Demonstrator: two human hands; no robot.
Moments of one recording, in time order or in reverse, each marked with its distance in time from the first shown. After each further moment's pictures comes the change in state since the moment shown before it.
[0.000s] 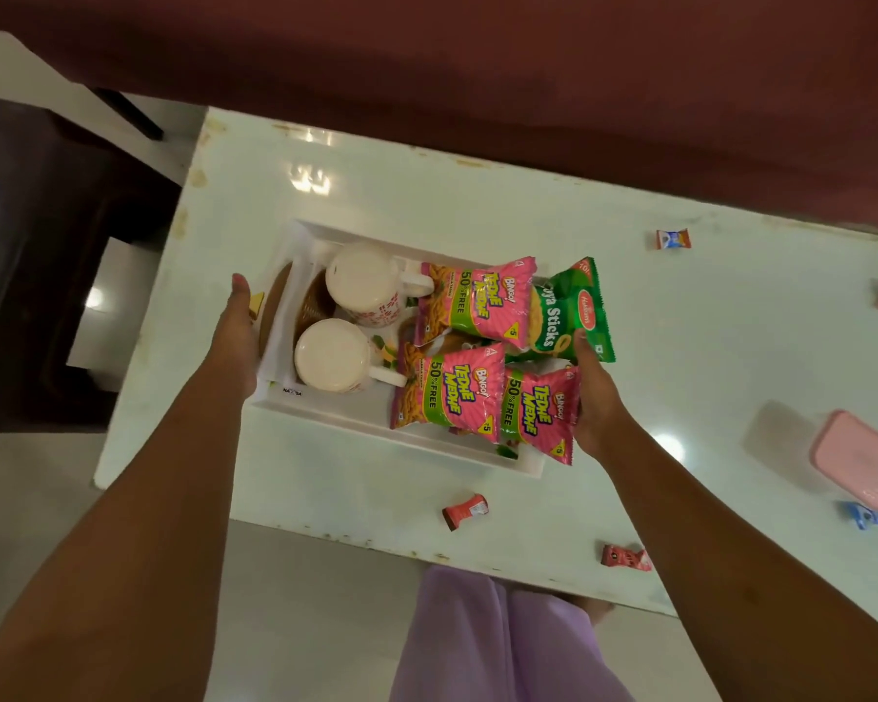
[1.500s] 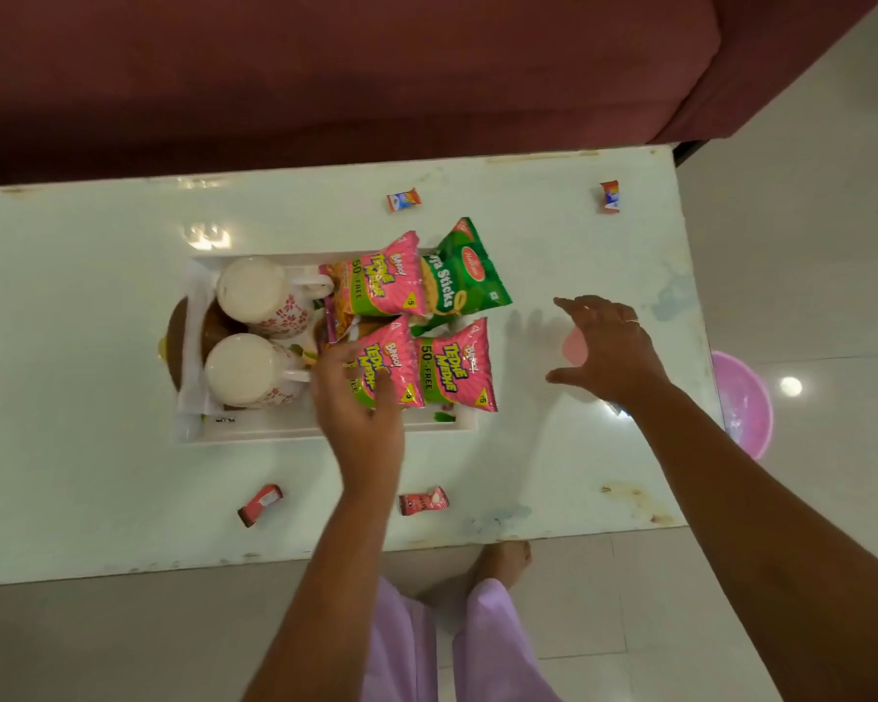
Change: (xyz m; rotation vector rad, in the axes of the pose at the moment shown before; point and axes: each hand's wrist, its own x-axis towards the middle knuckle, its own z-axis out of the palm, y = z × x) left_hand -0.234 -0.149 0.297 0.110 0.007 0.922; right_hand -0.065 -0.072 -0.306 -1.441 0.301 -0.516
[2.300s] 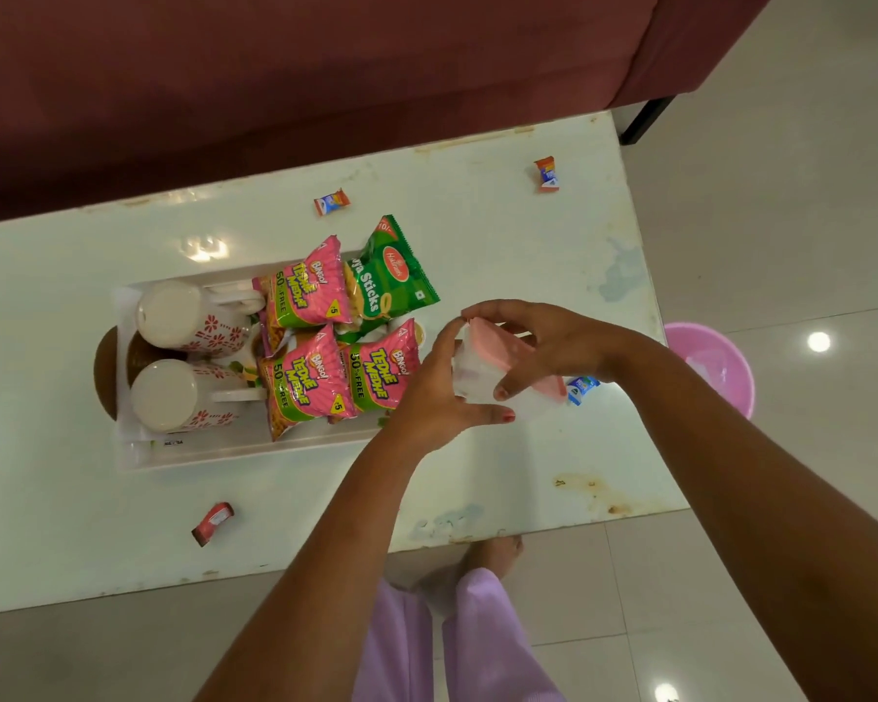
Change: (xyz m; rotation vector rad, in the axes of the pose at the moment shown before) left_hand -0.027 0.032 0.109 0.112 -0.961 -0.282; right_hand -0.004 0.018 -0.048 0.686 -0.530 -0.196
